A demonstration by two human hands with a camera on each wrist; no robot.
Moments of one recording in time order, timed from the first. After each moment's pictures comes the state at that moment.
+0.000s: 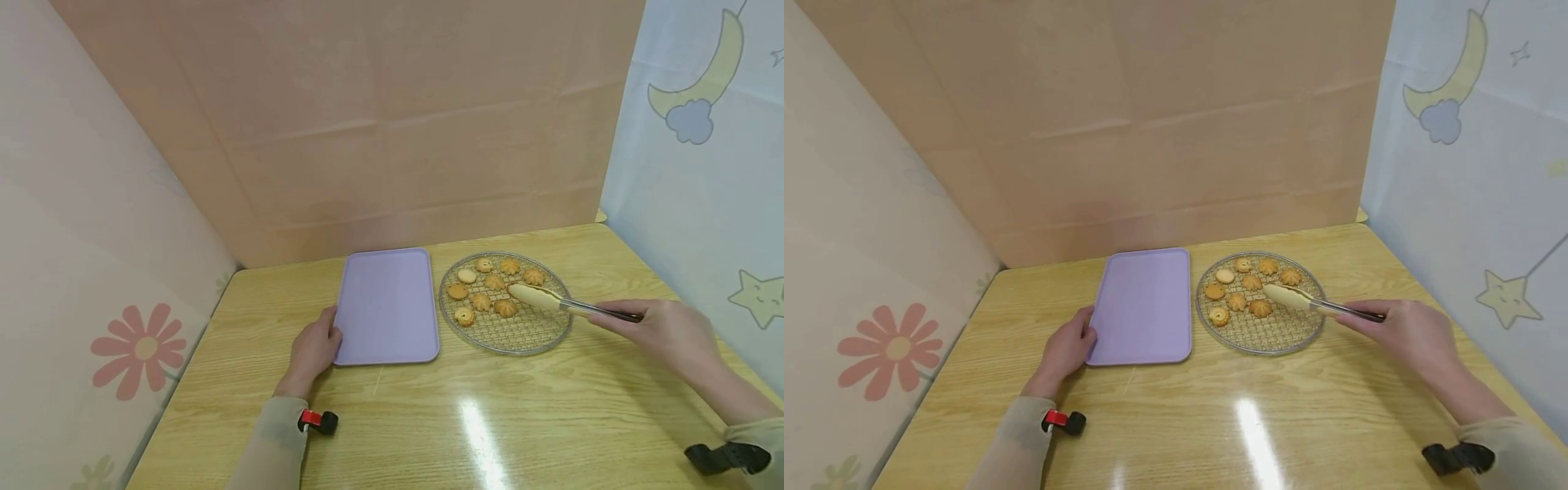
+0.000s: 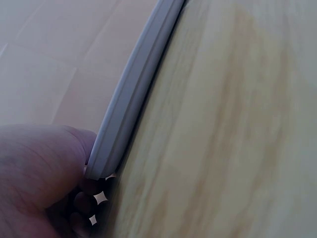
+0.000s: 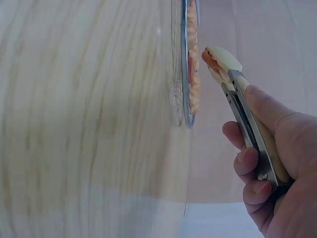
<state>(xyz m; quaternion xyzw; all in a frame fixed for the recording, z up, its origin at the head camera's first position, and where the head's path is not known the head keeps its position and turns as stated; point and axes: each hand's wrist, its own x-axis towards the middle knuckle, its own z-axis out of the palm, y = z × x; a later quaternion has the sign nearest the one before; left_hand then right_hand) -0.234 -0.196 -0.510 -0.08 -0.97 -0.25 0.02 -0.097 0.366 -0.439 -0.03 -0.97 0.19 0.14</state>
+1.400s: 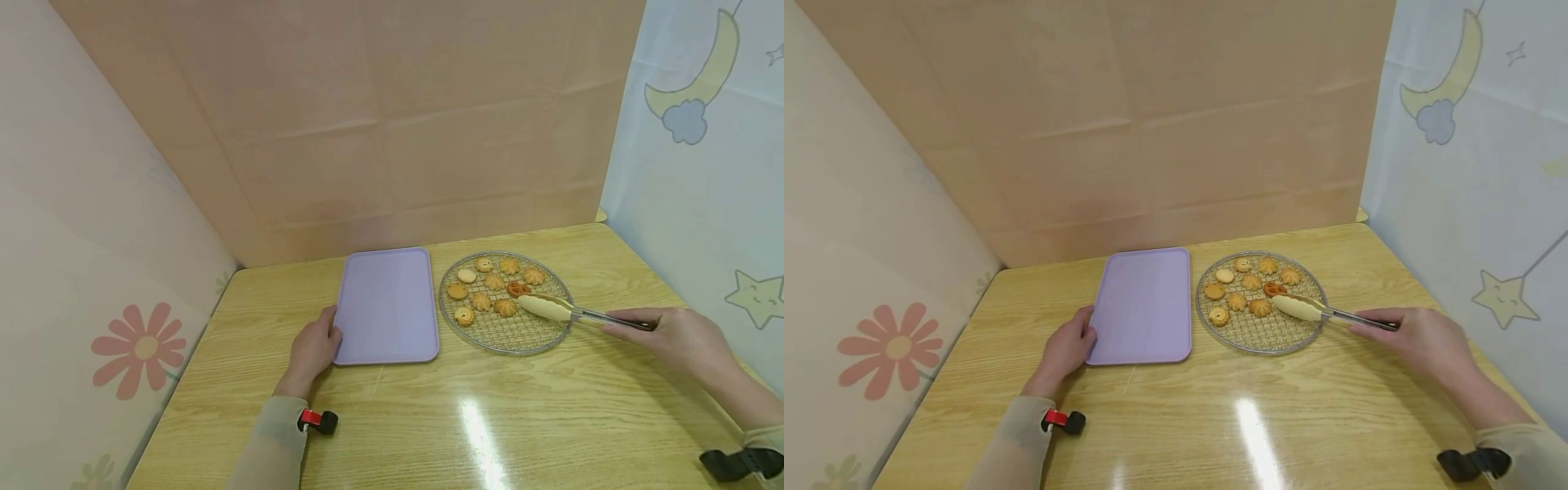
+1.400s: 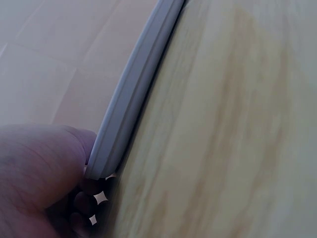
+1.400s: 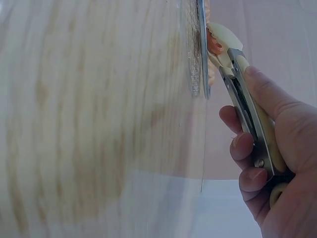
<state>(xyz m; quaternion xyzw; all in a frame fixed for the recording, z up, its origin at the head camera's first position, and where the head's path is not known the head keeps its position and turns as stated) -0.233 -0.196 -0.510 -0.08 -0.96 -0.25 0.03 -0.093 0.394 -0.457 -0.01 -0.98 0.18 0.11</state>
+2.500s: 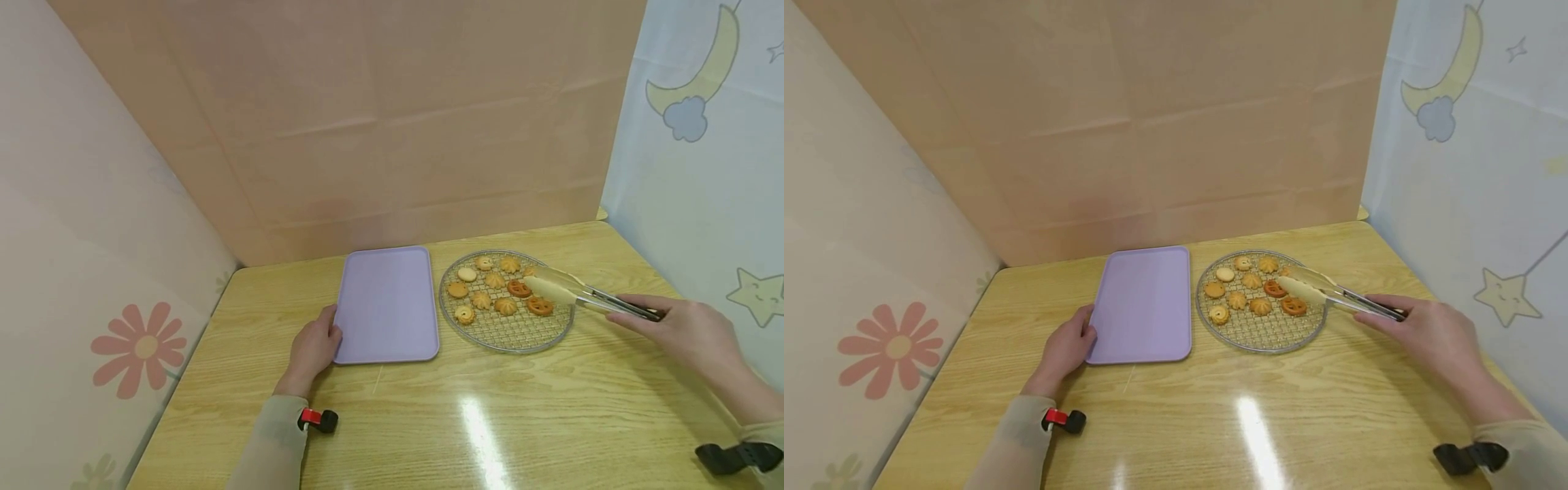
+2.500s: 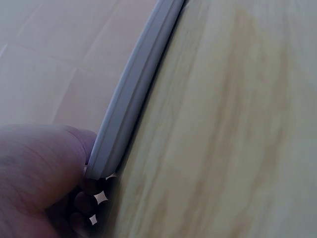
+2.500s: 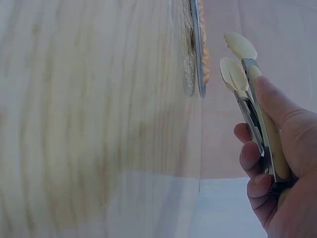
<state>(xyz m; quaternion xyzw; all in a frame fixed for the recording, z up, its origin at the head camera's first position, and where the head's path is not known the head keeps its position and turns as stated) -0.232 -0.198 -0.515 -0.11 -0.95 -0.27 0.06 -0.094 0.395 -0.449 -0.07 -0.97 0.18 0.12</state>
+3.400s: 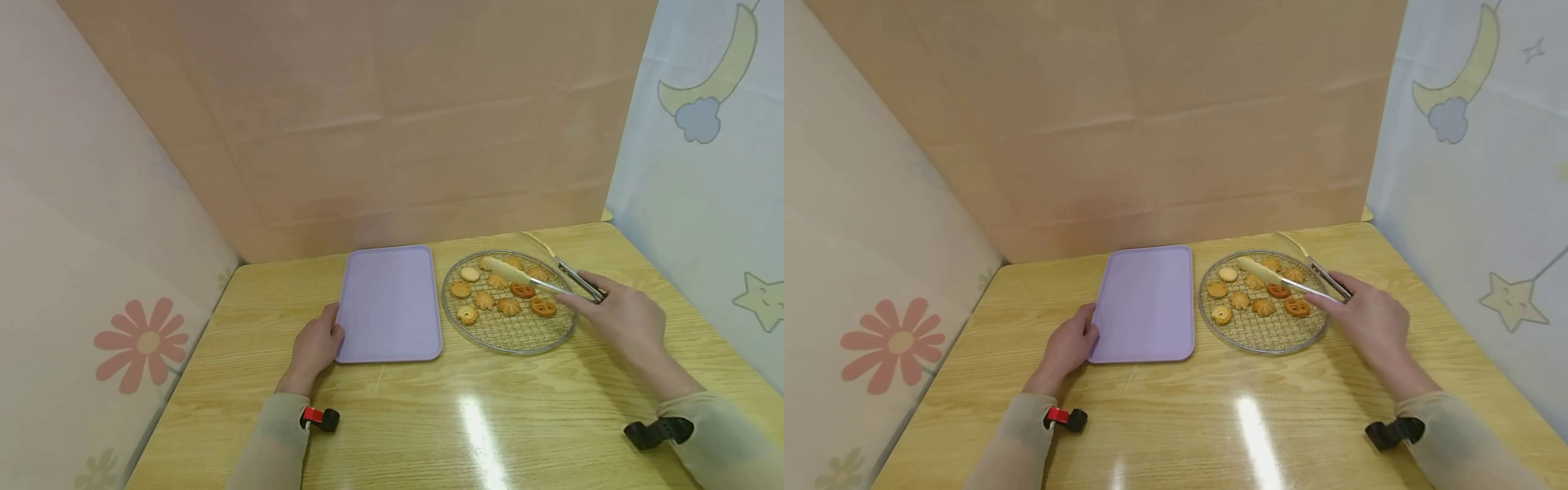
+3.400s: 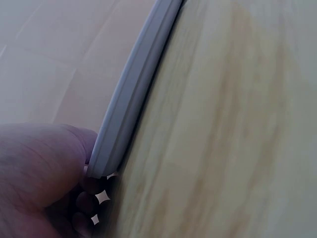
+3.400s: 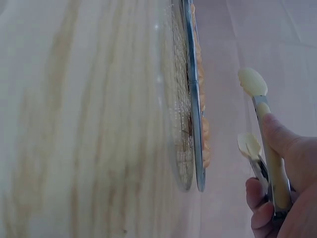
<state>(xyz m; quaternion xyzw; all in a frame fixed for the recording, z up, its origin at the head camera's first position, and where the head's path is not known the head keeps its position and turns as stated) -0.233 -0.196 -0.511 -0.09 -0.96 -0.26 0.03 -0.139 0.327 -0.450 -0.10 -0.96 0.21 0.15</state>
